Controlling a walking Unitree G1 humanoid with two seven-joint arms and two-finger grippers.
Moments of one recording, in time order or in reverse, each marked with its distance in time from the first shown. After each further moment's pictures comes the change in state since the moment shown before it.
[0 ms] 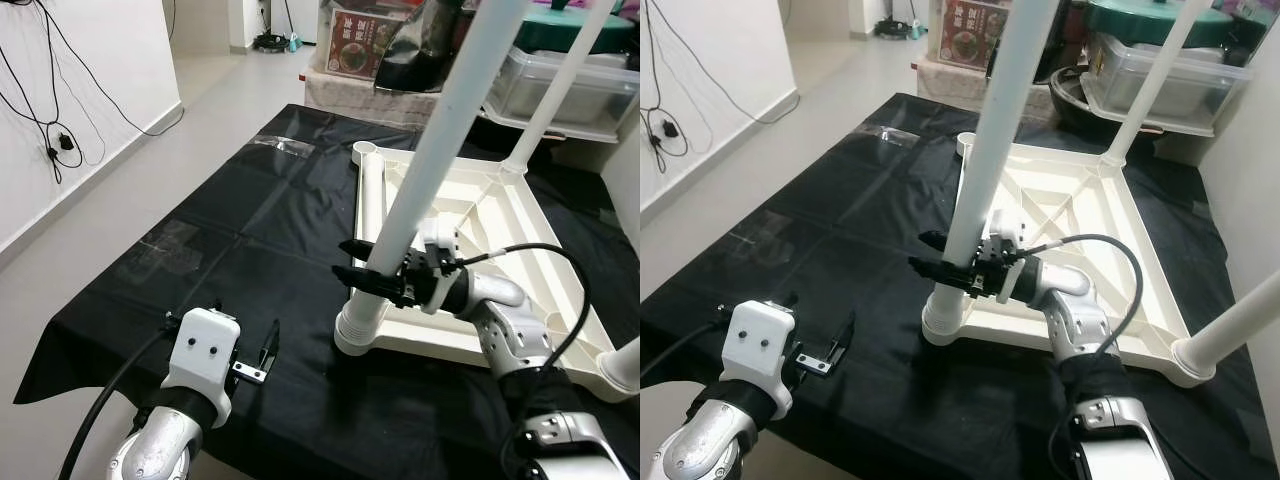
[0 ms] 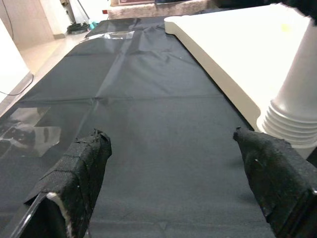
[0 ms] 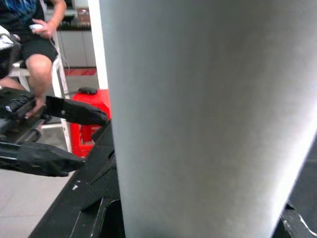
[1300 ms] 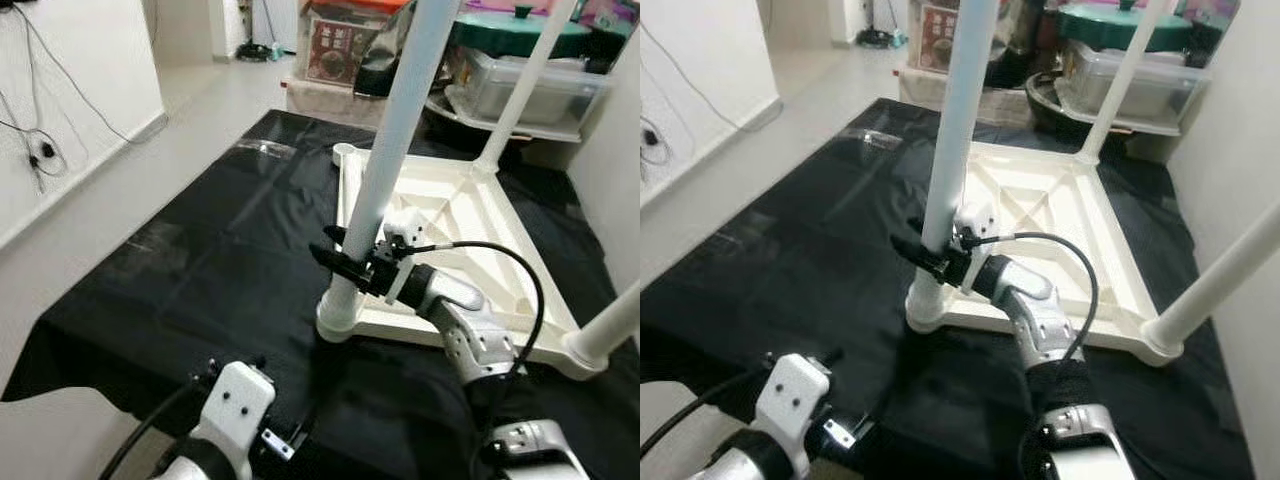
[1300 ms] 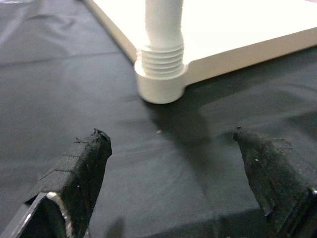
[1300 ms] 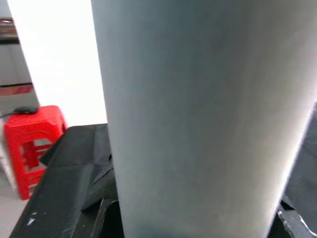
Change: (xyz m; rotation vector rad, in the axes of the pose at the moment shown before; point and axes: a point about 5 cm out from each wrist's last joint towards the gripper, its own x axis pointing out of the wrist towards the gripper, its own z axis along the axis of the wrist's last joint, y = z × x) left arm -0.027 -0.036 -0.026 -0.034 0.130 -0.315; right arm 0.025 0.008 -0.007 0.063 -0.030 -0.269
